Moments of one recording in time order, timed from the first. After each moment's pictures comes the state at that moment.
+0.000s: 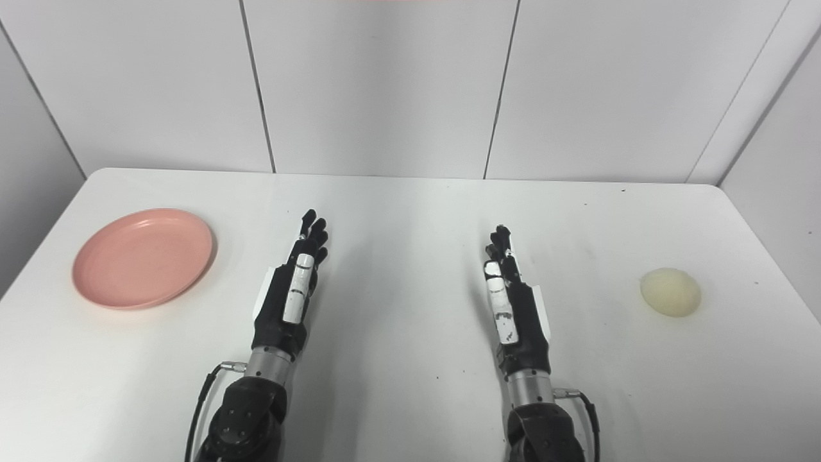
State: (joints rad) left arm -0.26 -0.15 -0.09 0.25 0.09 -0.17 0.03; right arm -0.15 -0.02 -0.01 0.04 0.03 -0.13 0.01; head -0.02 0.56
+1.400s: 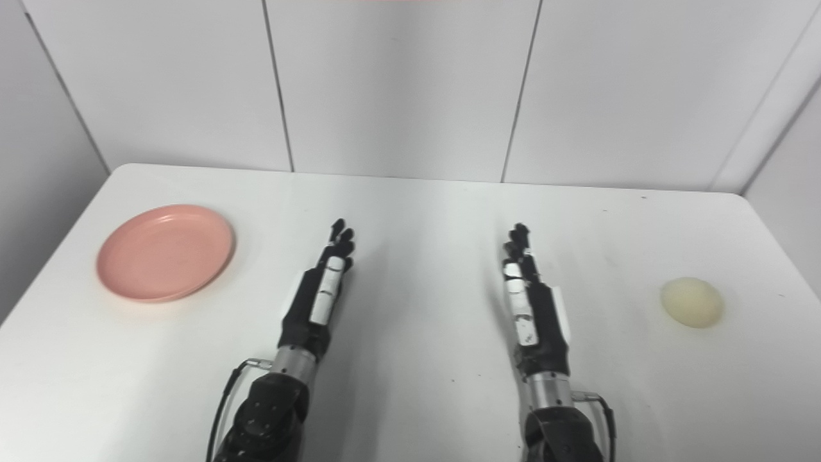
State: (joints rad) left arm -0.28 -0.16 -0.10 0.28 0.09 -0.10 0.04; right arm -0.17 -0.04 -0.03 0.09 0.08 -0.20 0.03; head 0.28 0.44
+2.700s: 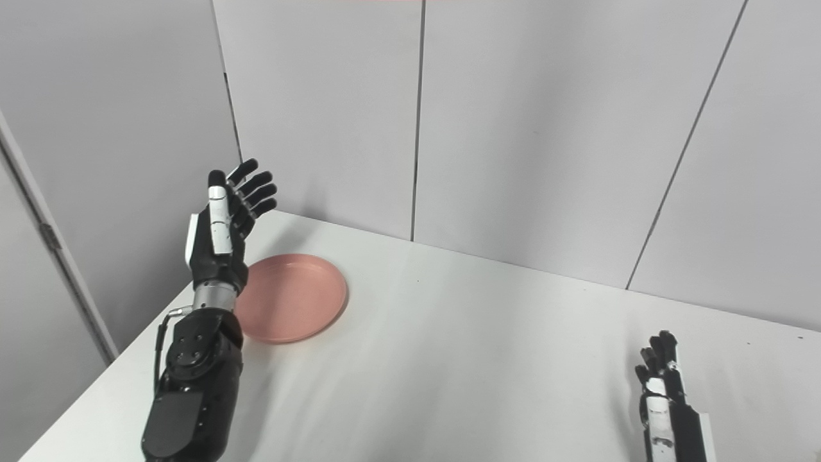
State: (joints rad) left arm -0.47 0.15 0.40 0.16 -0.18 0.00 0.17; right arm -0.21 -0.08 -0.07 0.15 0.14 -0.23 0.09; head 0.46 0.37
